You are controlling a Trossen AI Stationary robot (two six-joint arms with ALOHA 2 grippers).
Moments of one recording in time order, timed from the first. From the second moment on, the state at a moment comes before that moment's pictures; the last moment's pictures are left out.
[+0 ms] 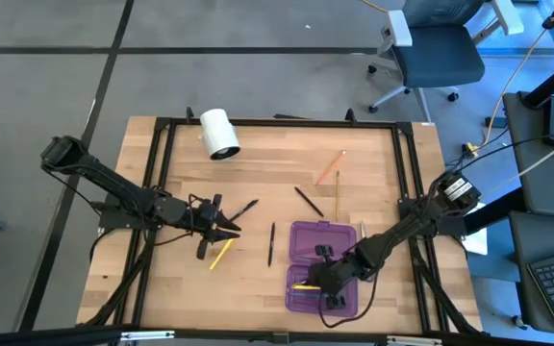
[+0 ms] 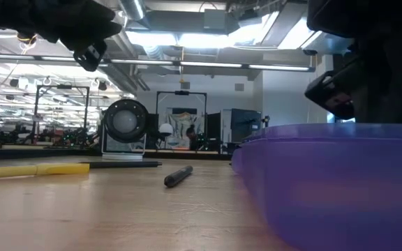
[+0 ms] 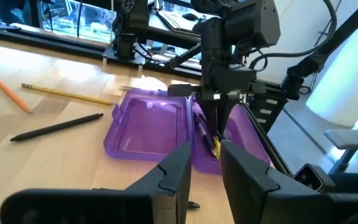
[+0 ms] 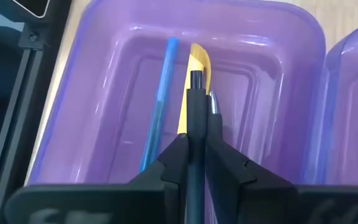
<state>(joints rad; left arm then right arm) -0.40 1.03 0.32 0.55 -0.24 -0.33 0.60 1.79 0.99 -0.18 0.09 0.46</state>
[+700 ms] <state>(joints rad) -0.40 1.03 0.32 0.55 -0.21 -0.38 0.68 1.69 1.13 -0.53 0.15 0.73</state>
